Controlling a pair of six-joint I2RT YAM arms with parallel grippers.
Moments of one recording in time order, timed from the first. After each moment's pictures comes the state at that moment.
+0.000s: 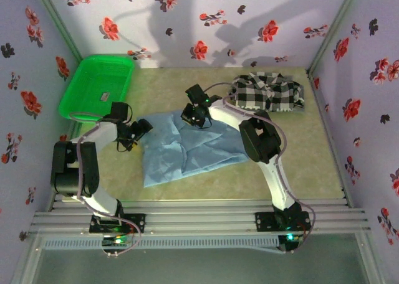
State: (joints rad) left arm -0.09 1.61 0.92 -0.46 0.26 -0.78; right arm 0.67 2.31 1.82 -0.52 -0.22 1.09
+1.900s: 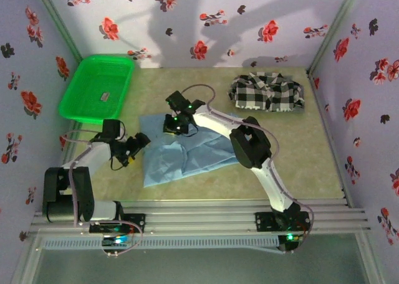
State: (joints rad) left arm -0.03 1.36 0.64 -0.42 0.37 -0.71; right arm 0.81 2.36 1.96 -0.64 -0.33 0.85
